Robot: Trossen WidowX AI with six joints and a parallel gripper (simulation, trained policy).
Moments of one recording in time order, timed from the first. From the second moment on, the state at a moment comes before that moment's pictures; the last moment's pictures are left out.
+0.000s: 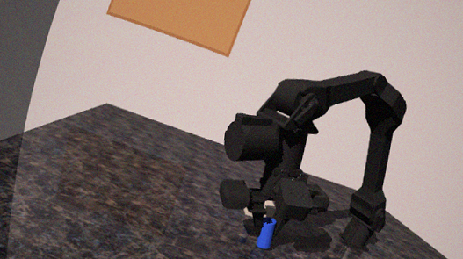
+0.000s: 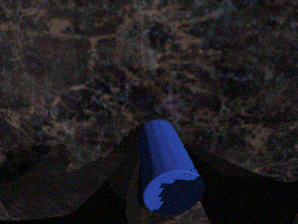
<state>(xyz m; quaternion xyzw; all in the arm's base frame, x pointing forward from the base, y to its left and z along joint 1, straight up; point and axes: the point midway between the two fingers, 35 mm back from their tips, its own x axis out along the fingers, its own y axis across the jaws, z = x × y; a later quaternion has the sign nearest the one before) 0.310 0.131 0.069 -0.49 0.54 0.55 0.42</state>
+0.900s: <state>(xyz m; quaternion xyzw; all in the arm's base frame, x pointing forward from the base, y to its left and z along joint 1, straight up) 0.322 0.076 0.147 -0.50 0.51 0.53 0.46</state>
